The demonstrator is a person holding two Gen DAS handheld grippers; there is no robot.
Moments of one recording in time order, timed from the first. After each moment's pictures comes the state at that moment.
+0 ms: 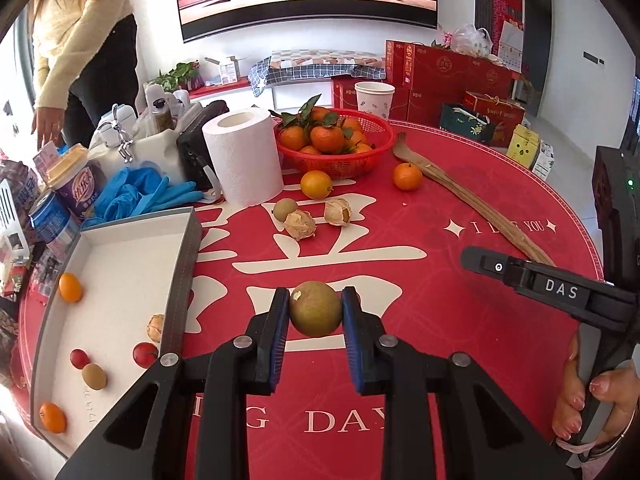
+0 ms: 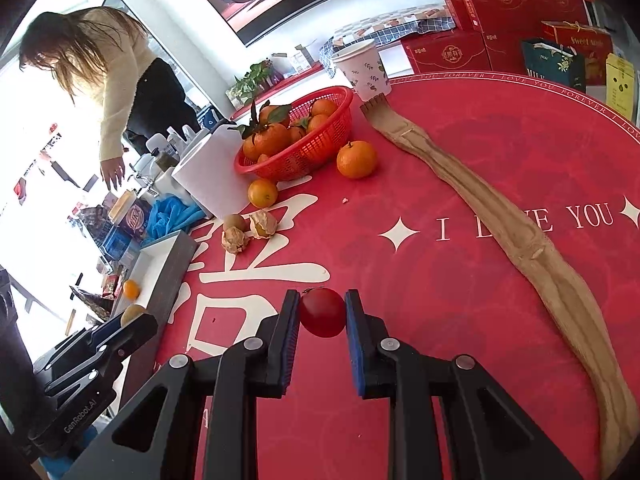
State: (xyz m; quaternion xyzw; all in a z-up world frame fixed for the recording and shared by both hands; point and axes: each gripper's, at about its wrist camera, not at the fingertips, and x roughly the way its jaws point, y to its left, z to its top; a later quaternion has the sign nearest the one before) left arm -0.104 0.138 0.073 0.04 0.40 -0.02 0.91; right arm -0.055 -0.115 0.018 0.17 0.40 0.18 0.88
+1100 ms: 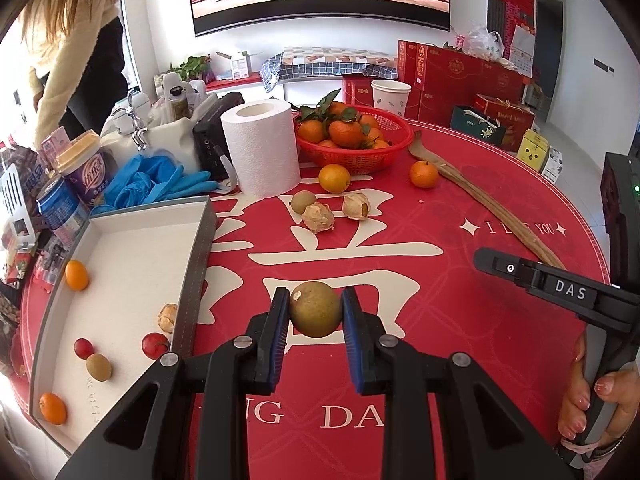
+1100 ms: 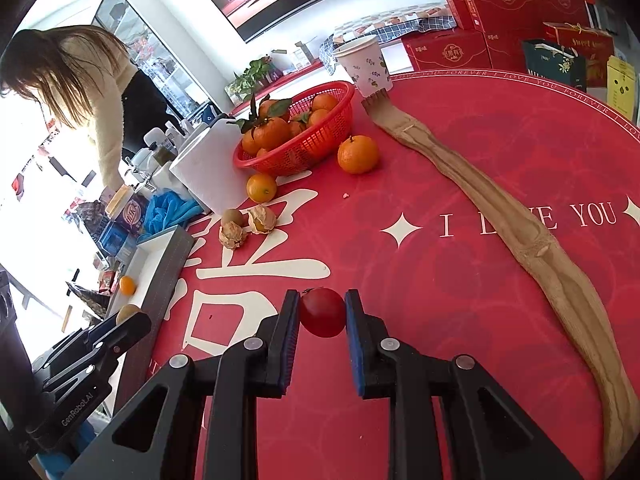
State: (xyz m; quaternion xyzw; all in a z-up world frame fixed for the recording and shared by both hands) left arm -0.106 0.152 0.067 0.03 0.40 -0.01 0.91; right arm -0.053 -0.111 0.015 0.16 0.40 0.18 0.88
